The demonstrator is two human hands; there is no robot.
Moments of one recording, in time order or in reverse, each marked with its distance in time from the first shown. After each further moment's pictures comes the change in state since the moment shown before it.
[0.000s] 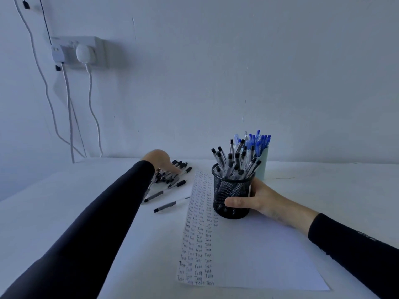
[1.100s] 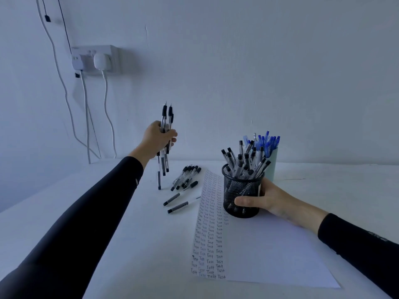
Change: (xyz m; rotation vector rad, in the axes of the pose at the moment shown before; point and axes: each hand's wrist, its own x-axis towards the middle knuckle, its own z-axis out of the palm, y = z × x) left_hand -0.008 -0.039 -0.028 -1.107 0.588 0.286; right_hand -0.001 -0.003 0.001 -0.006 0.018 -0.003
